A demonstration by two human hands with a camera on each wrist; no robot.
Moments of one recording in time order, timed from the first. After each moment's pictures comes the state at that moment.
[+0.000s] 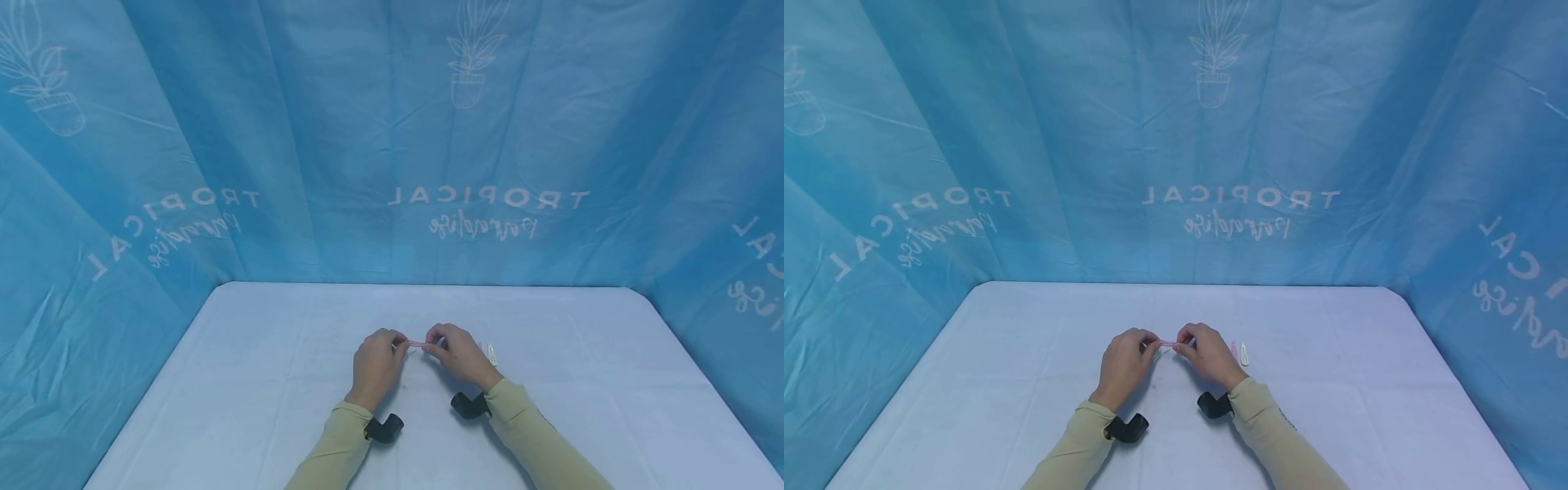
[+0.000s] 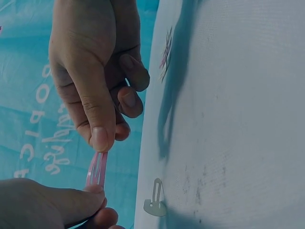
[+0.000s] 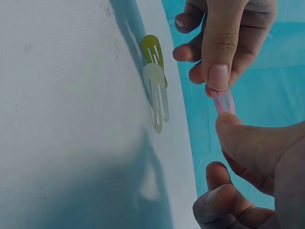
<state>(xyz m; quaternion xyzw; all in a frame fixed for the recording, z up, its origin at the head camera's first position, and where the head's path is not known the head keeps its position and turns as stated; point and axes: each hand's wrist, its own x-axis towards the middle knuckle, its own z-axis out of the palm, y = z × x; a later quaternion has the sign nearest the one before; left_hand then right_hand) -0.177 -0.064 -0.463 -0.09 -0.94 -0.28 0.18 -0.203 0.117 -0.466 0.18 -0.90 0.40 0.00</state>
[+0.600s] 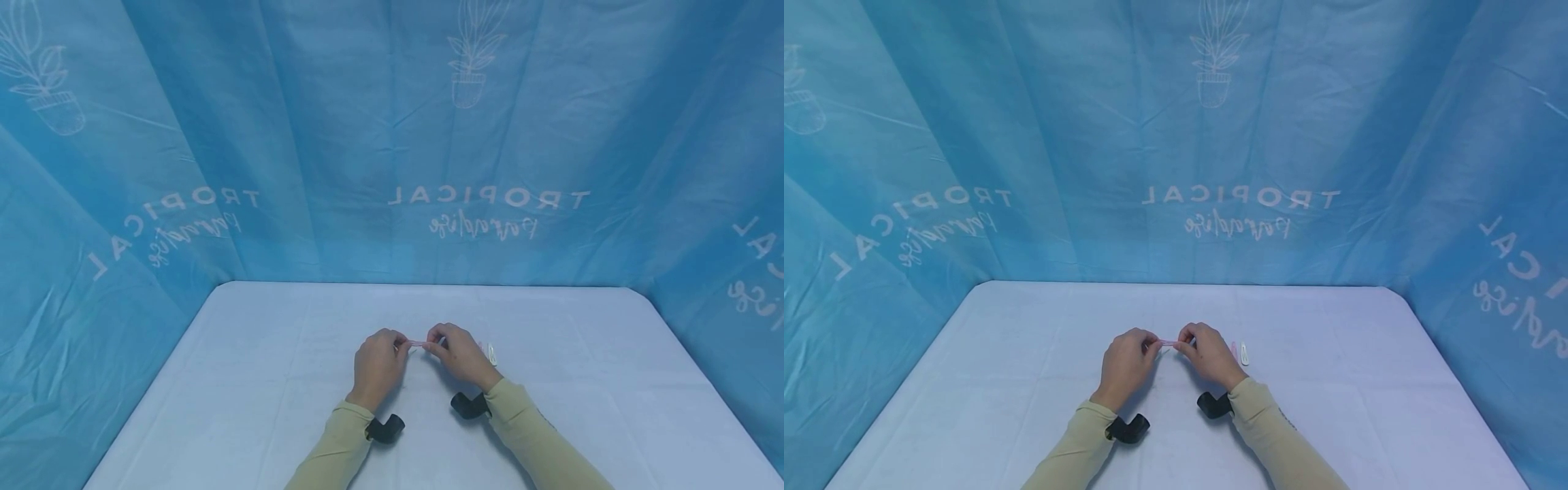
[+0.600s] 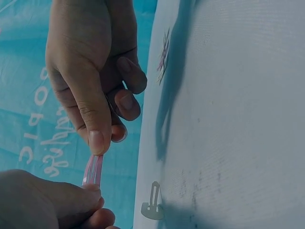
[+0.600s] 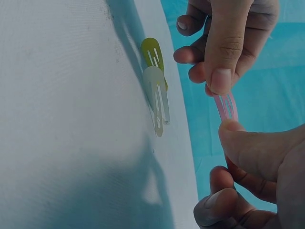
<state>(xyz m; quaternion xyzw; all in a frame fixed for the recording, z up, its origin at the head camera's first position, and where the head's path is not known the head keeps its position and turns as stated) -0.178 -0.062 -0.464 -0.09 -0.94 -0.27 0.19 -0.202 0.115 -0.465 0.16 -0.91 0.39 0.00</state>
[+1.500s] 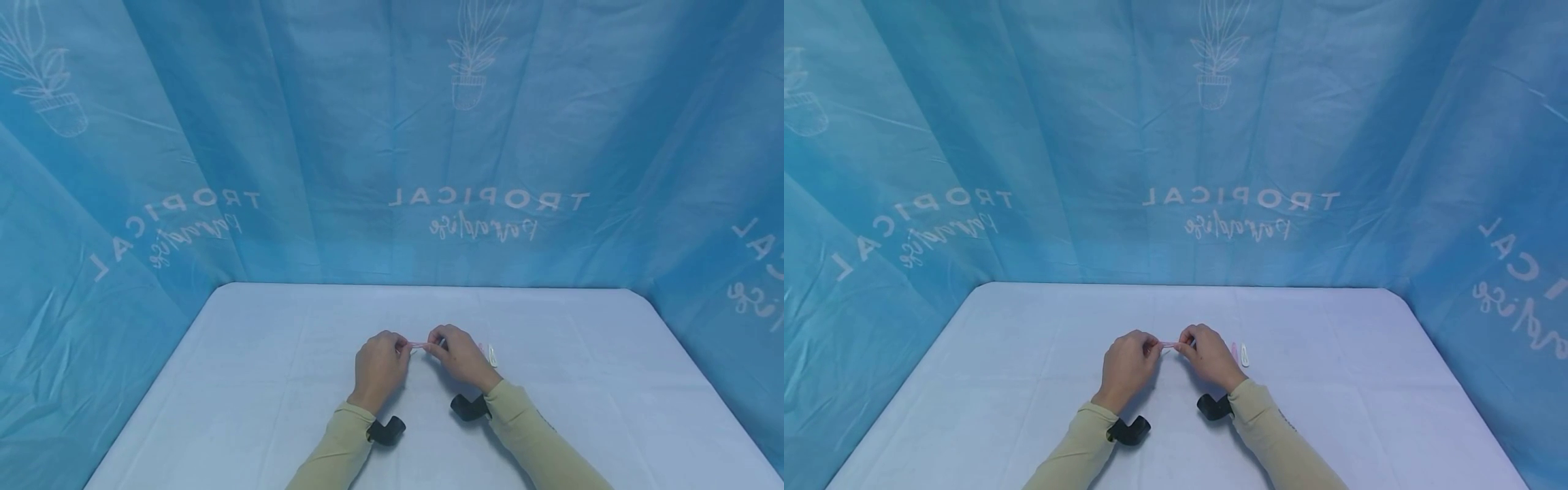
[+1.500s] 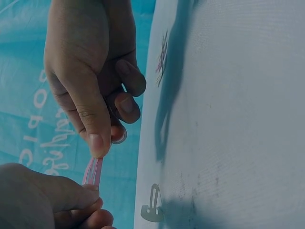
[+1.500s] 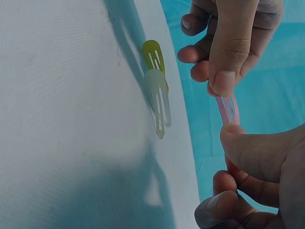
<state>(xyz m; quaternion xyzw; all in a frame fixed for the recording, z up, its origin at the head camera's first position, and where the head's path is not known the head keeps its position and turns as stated) -0.177 -0.062 -0.465 -0.10 -0.94 -0.25 0.21 -0.201 0.116 -0.468 0.17 -0.91 0.38 0.02</state>
